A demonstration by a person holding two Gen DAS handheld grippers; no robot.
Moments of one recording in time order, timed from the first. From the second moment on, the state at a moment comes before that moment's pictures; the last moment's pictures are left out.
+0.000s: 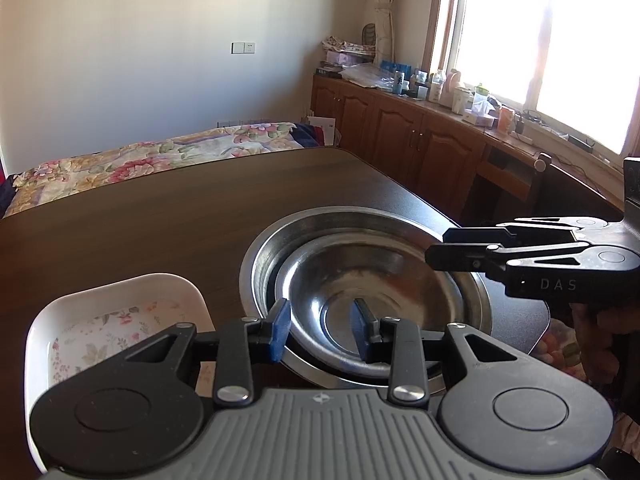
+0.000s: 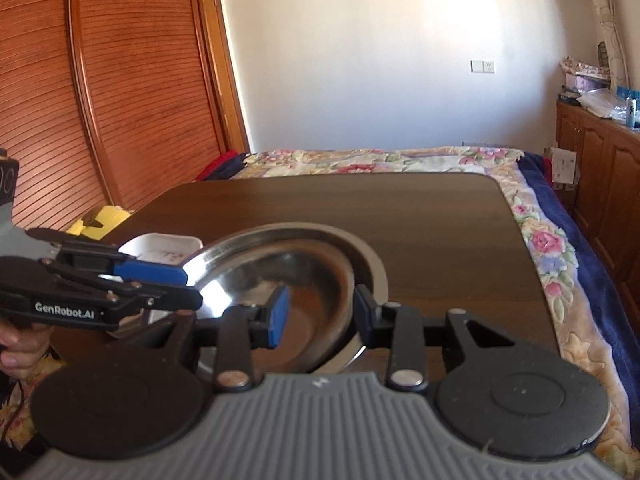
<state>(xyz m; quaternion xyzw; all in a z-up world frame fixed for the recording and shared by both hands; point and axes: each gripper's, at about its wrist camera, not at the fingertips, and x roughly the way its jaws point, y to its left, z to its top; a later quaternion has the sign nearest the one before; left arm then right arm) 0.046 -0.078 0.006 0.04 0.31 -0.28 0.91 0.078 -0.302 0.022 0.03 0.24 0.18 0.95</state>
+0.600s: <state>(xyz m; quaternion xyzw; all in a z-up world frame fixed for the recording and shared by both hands) 0.034 -0.069 0.015 0.01 0.24 -0.25 0.94 0.066 -0.309 0.009 0.05 0.18 0.13 0.97</state>
